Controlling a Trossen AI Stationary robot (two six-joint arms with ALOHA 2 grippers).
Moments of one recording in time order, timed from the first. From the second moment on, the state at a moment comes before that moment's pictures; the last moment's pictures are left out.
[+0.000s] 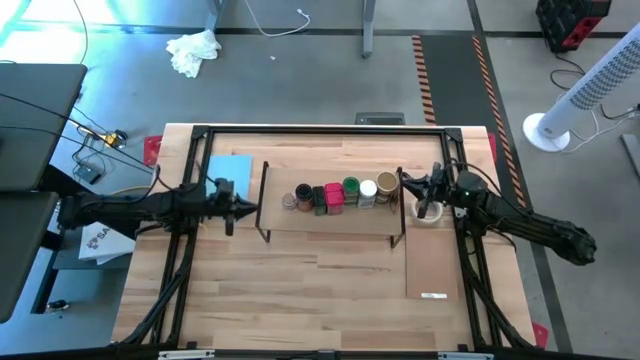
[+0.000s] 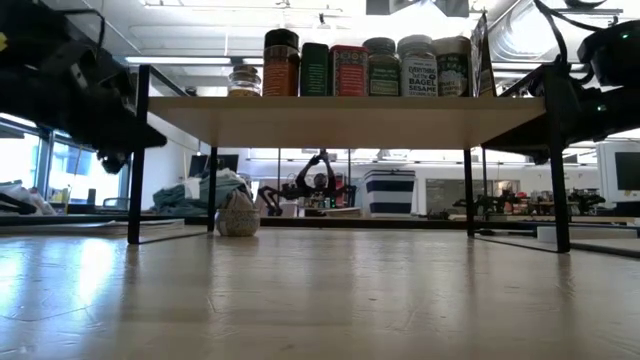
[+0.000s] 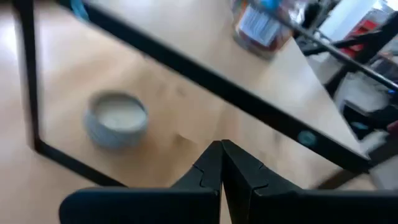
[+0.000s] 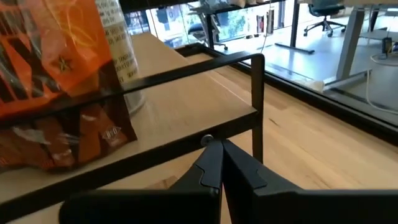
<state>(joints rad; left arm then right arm) 0.09 0.29 0.01 0.01 -0.02 -0.44 -0.46 0.23 0.01 0.02 -0.08 0.10</state>
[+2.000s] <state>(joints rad) 0.06 0.00 0.01 0.00 -0.01 -0.51 -0.15 0.00 0.01 0.09 -0.06 0.13</state>
